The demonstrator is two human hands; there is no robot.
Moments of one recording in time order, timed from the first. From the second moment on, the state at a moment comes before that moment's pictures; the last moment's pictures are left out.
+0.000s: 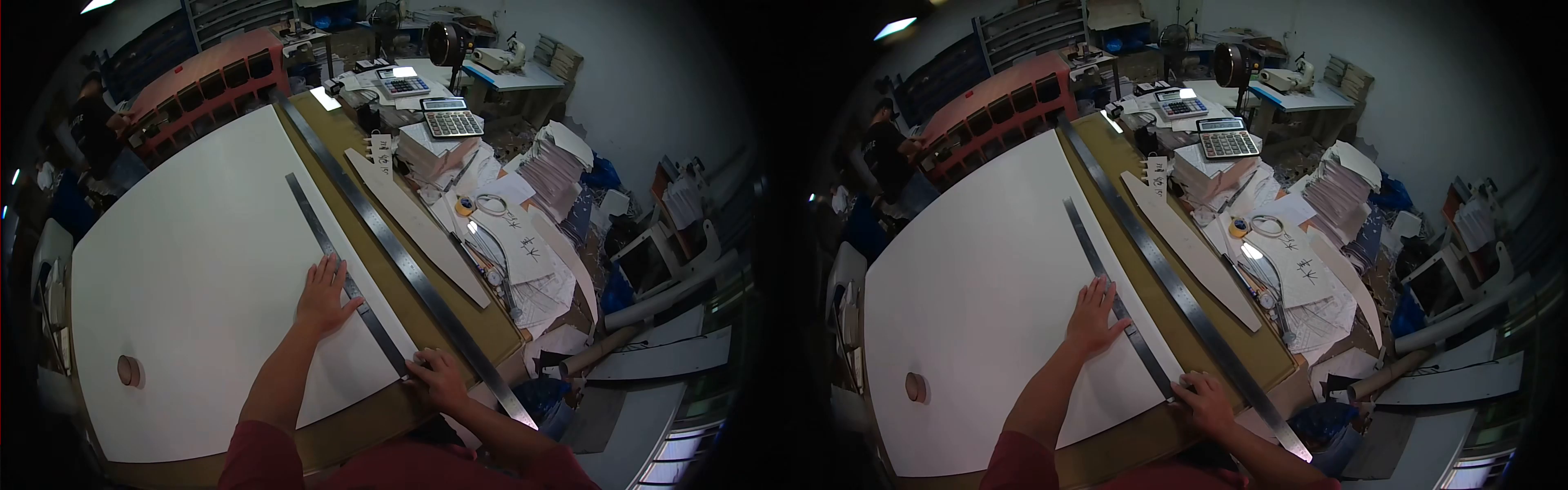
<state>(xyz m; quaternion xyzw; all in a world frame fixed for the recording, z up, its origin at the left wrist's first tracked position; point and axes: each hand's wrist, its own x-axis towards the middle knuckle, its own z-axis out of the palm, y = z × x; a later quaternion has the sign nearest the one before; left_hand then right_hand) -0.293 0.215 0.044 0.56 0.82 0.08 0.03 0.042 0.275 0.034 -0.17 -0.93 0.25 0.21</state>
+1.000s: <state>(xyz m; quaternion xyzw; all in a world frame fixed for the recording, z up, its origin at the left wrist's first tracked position) -0.297 0.214 0.021 0.57 0.82 0.08 0.01 0.048 0.273 0.025 -0.19 -0.93 0.26 0.18</state>
